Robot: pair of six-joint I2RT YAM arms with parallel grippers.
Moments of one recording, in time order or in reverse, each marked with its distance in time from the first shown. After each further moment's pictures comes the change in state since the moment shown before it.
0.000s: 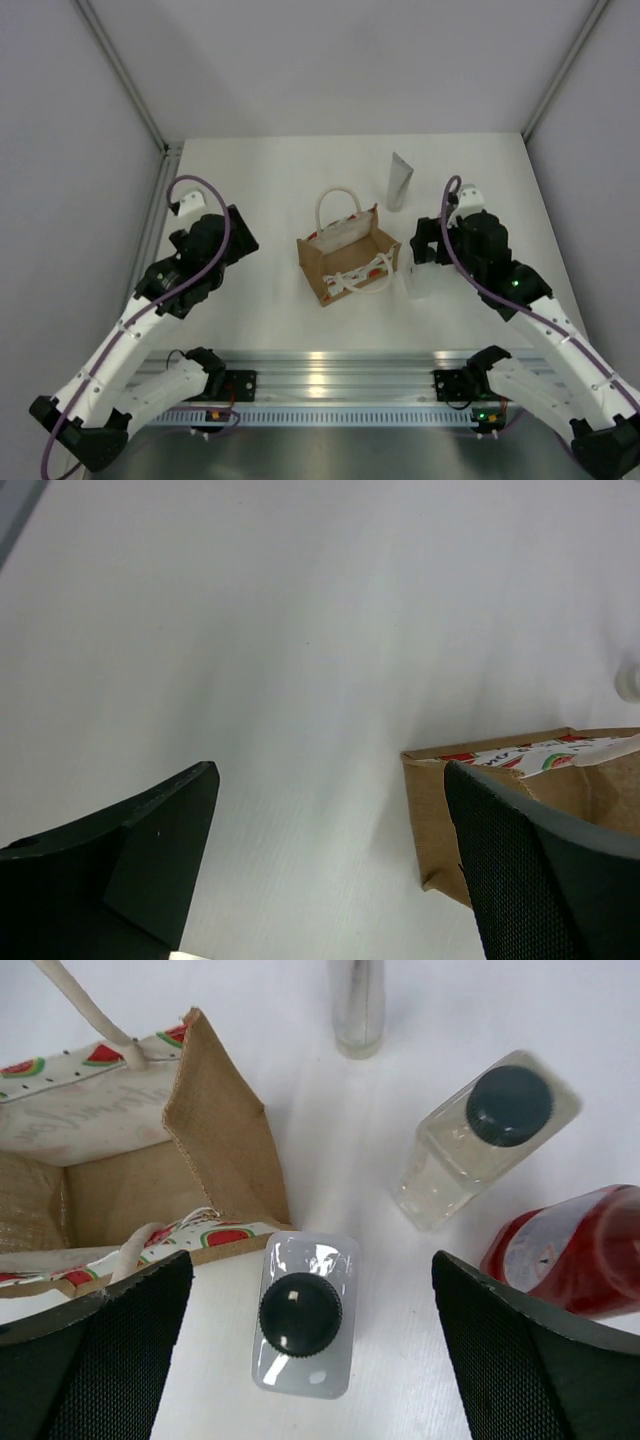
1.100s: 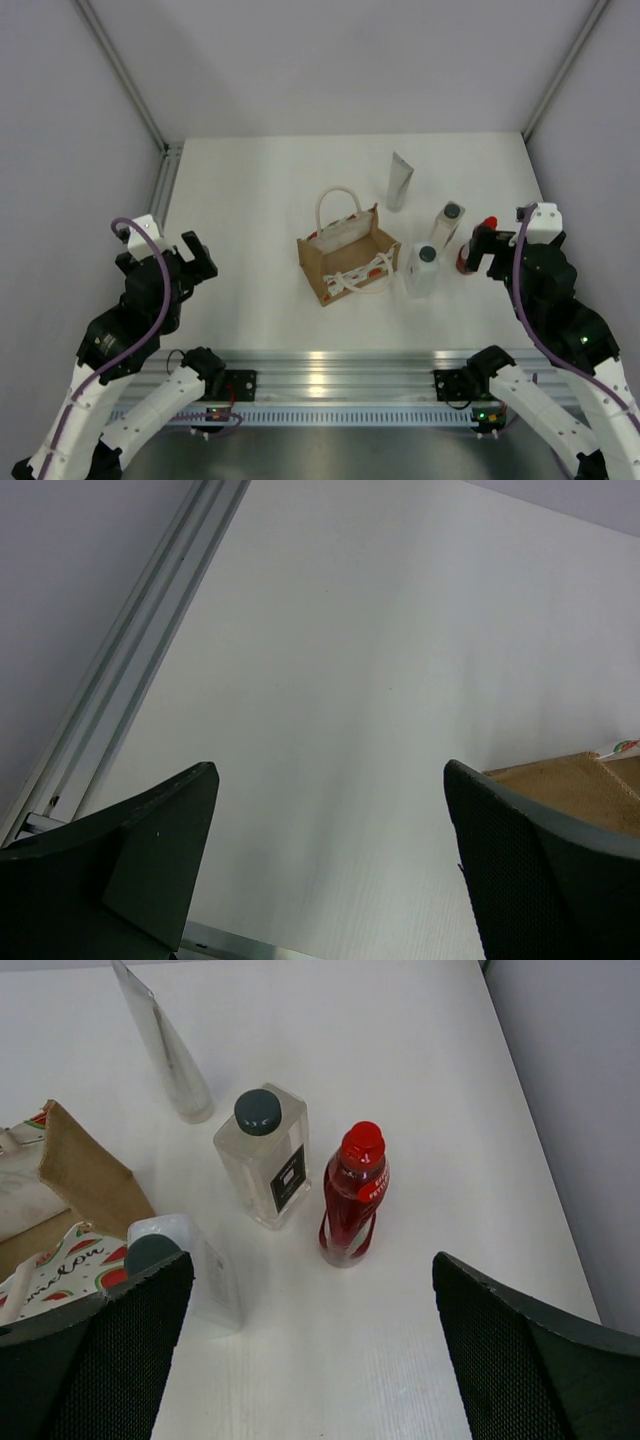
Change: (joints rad) left arm 0.007 -0.332 0.046 -0.171 -0.129 0.280; right arm 0.000 -0.312 0.185 -0.344 0.377 -0.029
